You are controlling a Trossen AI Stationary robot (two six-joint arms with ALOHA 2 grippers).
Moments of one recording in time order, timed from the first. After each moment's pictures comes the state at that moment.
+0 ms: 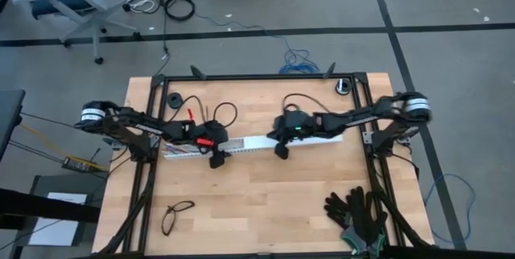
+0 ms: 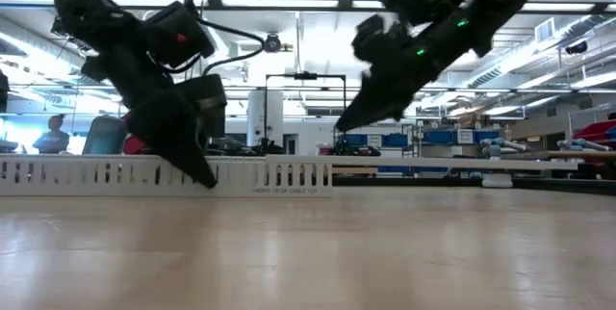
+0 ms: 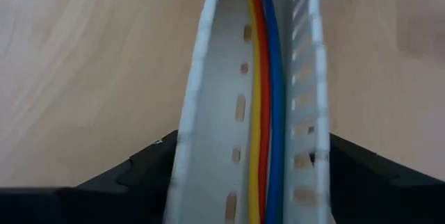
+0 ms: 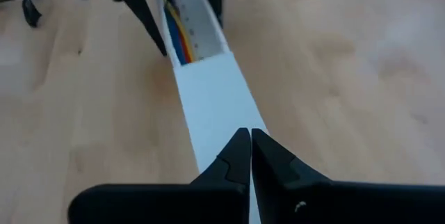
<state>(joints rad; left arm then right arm) 0.11 1.44 0.46 0.12 0.02 -0.14 -0.07 1.60 0.79 0.24 0.06 0.18</state>
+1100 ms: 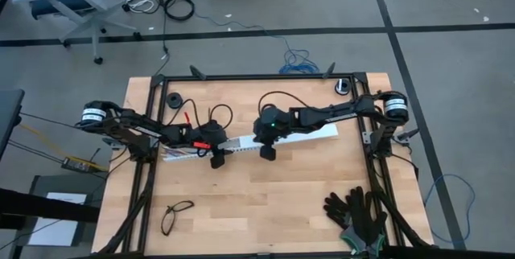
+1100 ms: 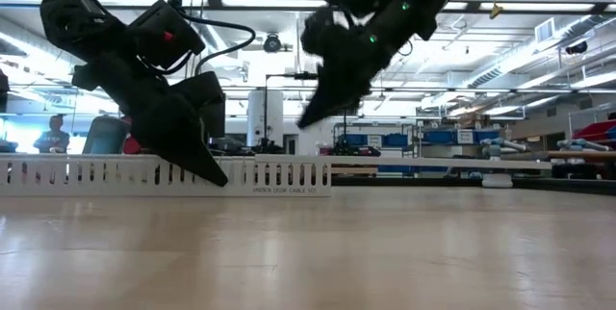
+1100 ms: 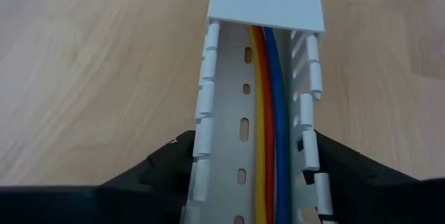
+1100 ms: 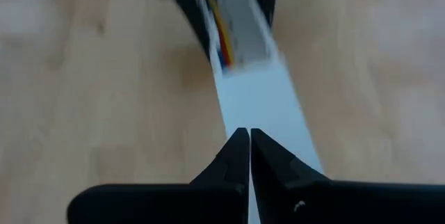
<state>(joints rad) 0.07 1.45 0.39 0.32 -0.08 -0.14 -0.08 1.80 1.16 -0.11 -0.08 0.07</state>
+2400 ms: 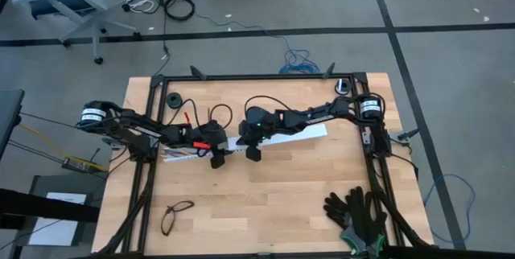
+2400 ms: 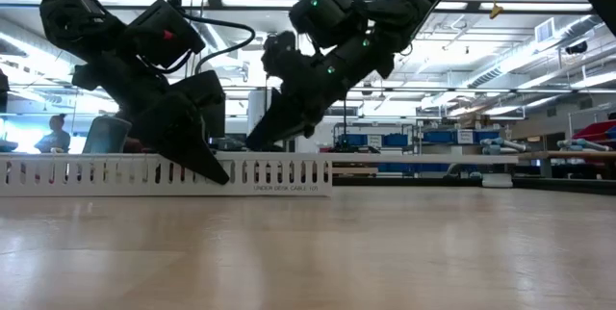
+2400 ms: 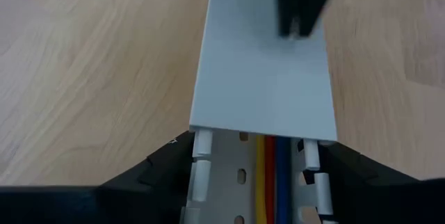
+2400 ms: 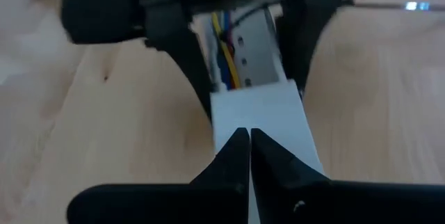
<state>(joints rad) 0.07 1.45 0.39 0.33 -0.07 -0.16 -0.10 2.03 1.29 0.13 -0.20 0.03</state>
